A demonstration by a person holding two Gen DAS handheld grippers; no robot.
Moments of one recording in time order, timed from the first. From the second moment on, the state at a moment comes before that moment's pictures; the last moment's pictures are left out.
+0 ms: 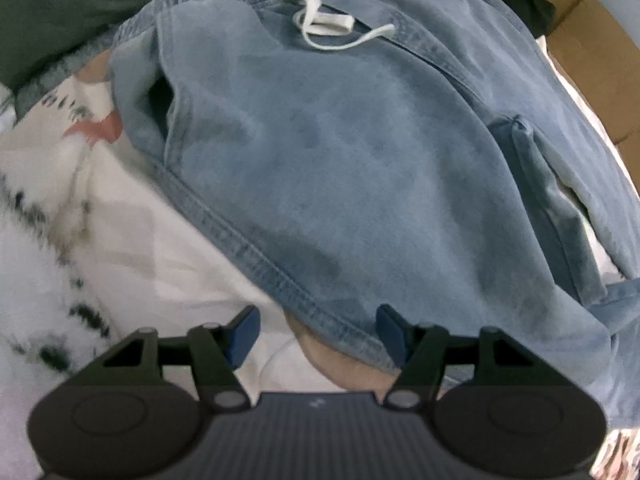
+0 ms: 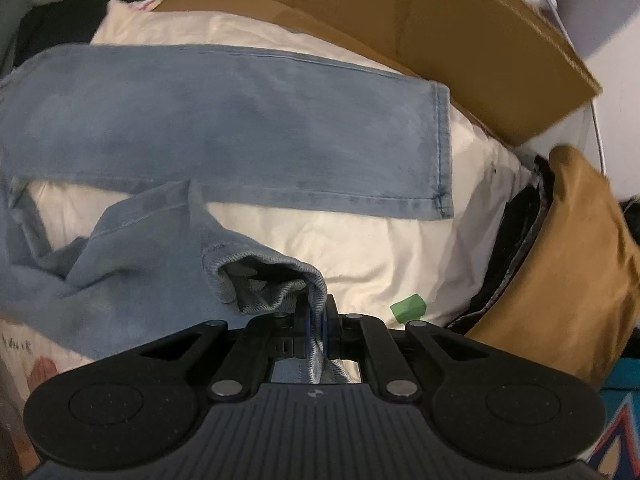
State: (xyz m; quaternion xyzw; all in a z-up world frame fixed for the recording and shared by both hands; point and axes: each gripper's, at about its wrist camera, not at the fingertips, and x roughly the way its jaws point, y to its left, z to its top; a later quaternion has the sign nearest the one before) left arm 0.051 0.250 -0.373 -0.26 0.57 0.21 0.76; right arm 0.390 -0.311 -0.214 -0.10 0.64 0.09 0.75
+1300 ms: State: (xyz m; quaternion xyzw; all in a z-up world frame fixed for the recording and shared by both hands) left arm 0.058 0.245 -0.380 -0.26 0.58 0.21 0.74; right arm 0.242 -0.481 -0.383 0.38 0.50 -0.05 0.78
